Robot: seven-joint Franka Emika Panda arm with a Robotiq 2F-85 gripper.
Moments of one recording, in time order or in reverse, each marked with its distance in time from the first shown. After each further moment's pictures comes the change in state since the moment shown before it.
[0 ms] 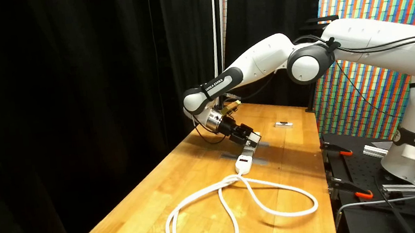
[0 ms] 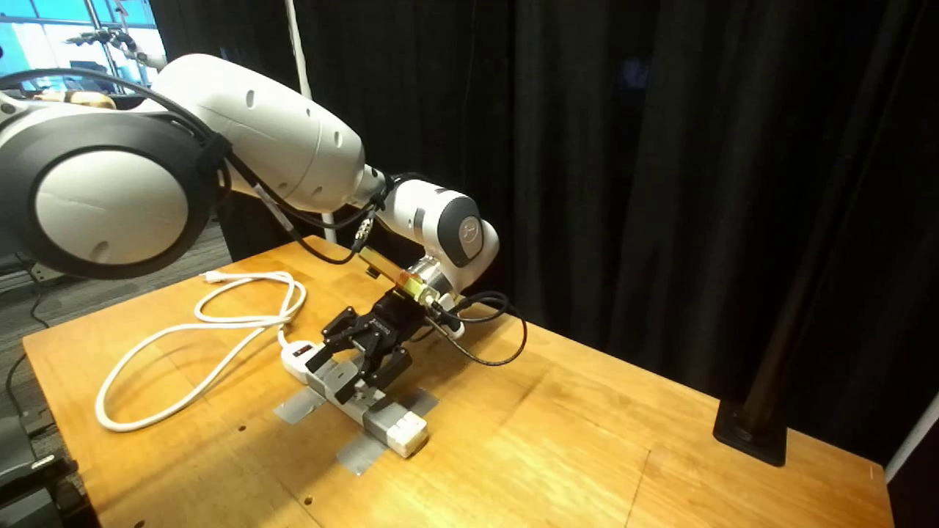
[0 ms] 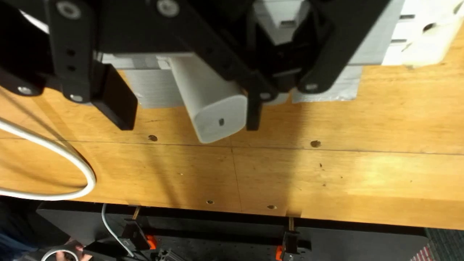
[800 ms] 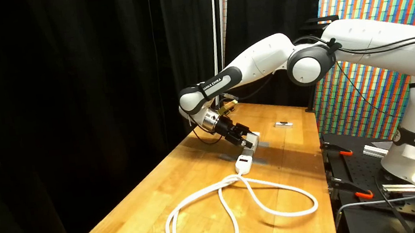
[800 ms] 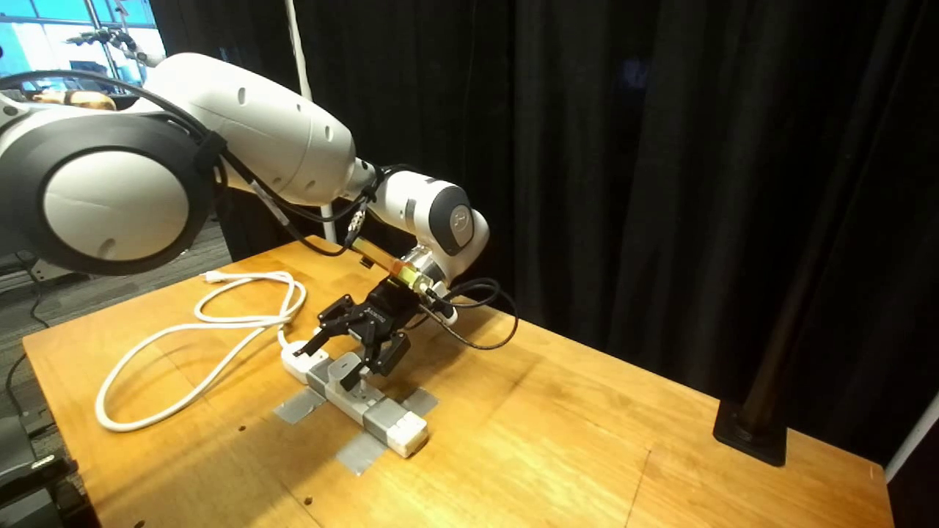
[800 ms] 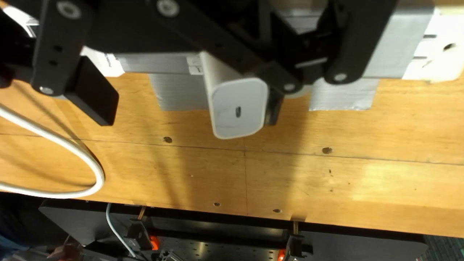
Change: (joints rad) arm 0.035 0.006 0.000 0.040 0.000 -0.014 -0.007
